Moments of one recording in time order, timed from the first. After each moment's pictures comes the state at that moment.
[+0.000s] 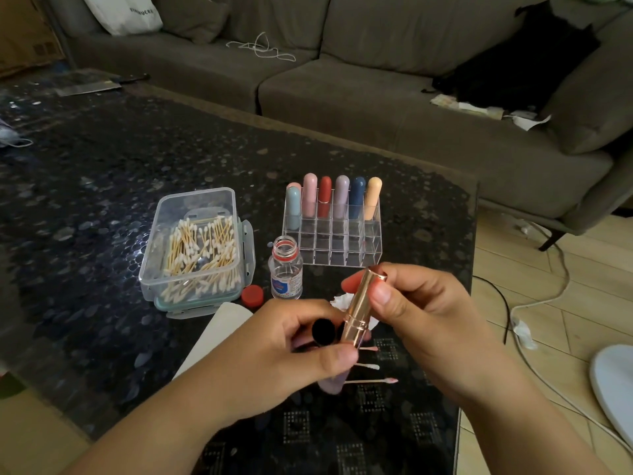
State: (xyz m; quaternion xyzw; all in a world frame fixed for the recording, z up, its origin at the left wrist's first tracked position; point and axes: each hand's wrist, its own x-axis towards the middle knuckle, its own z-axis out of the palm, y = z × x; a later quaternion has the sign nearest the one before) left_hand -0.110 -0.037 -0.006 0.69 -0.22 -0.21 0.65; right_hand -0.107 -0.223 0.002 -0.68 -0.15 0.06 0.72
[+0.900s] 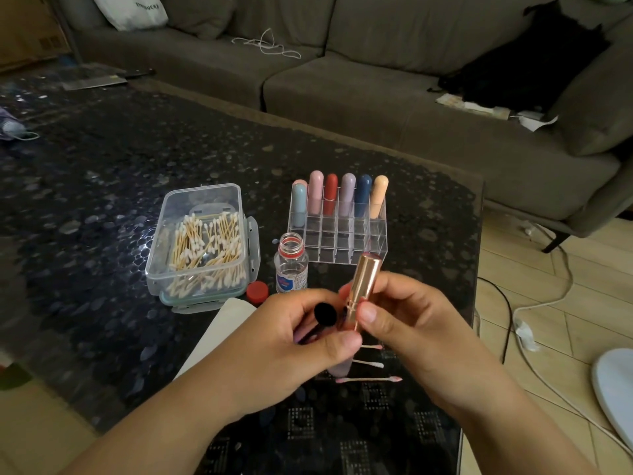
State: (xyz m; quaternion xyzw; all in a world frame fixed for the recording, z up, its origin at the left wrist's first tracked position) left_hand -0.107 -0.037 -0.010 0.70 -0.23 -0.18 0.65; right_hand -0.110 -0.217 -0.006 -0.67 -0.16 0.10 0.72
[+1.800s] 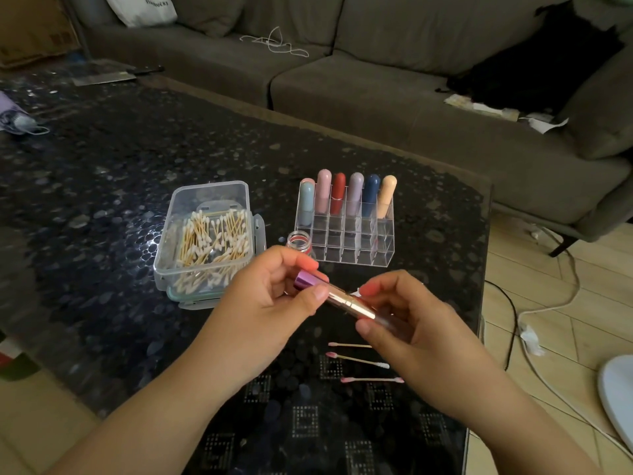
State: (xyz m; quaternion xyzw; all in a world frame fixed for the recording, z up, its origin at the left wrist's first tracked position) left_hand -0.097 -0.031 -0.015 0.73 -0.08 -0.02 0.68; right_hand -0.116 -0.217 -0.005 -0.88 -0.11 0.04 0.46
